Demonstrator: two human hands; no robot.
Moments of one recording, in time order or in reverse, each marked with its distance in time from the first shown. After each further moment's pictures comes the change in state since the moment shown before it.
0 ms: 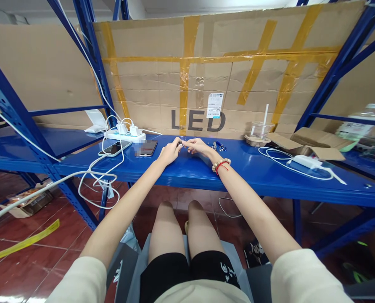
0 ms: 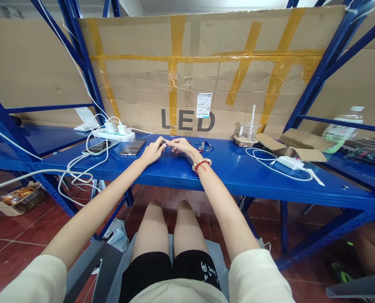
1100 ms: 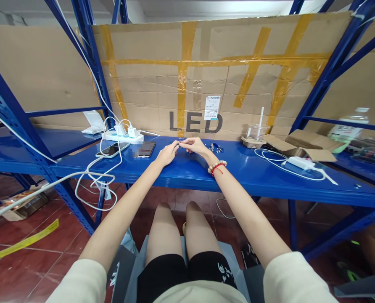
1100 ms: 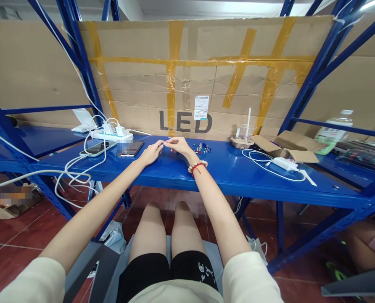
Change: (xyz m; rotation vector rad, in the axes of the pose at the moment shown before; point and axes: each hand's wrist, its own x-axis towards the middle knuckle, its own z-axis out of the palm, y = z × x) left_hand 0.008 -0.014 0.005 -0.035 -0.048 0.028; right_hand 0.004 0.002 -0.001 -0.006 0.081 -0.173
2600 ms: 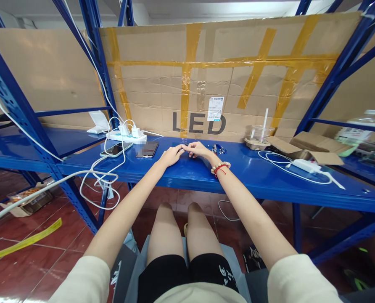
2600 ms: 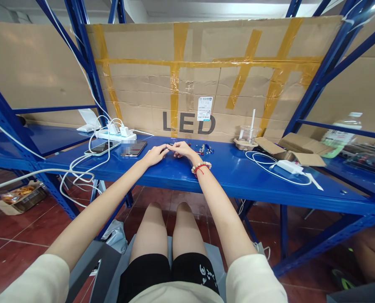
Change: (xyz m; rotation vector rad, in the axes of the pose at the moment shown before) left_hand -0.002 0.004 0.004 0.077 -0.060 -0.040; right_hand -0.008 -0.005 0.001 -0.154 -0.088 0.179
